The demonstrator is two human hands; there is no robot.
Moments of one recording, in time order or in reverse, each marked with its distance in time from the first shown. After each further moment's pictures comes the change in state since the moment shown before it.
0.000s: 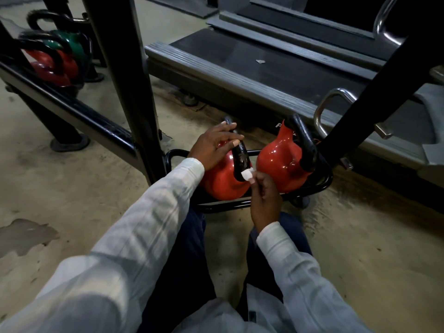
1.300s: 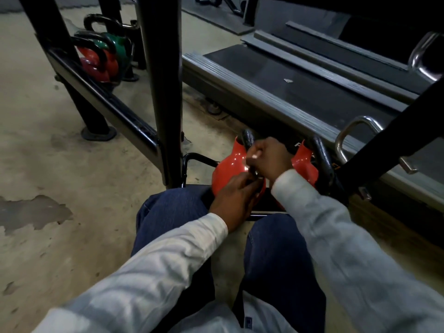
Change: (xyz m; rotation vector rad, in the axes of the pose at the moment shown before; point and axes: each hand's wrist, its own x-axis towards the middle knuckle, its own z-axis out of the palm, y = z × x) left_hand -0.093 0.055 0.046 0.362 0.137 0.102; right_hand 0.120 -0.081 0.020 -0.510 -0.492 -0.132
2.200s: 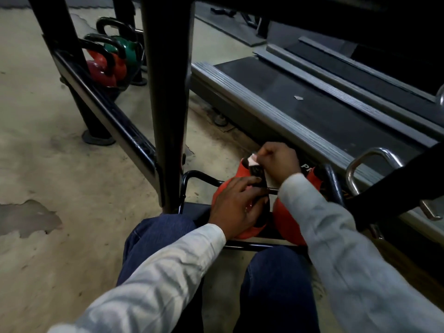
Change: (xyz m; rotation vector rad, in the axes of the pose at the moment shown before) left_hand 0.053 -0.037 0.010 -0.138 0.204 -0.086; right_hand 0.077 0.001 -0.008 -0.017 -0.034 0.030
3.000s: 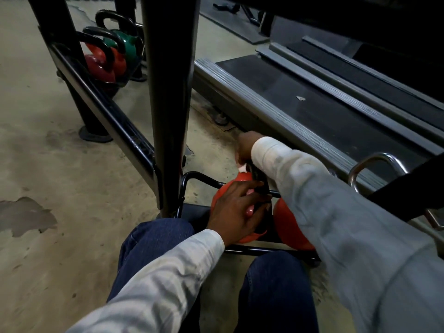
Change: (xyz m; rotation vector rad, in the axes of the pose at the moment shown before) left_hand -0.002 -0.006 0.000 -0.036 -0.015 -0.016; right_hand 0.075 -0.063 0.036 -0.633 -0.513 -0.028
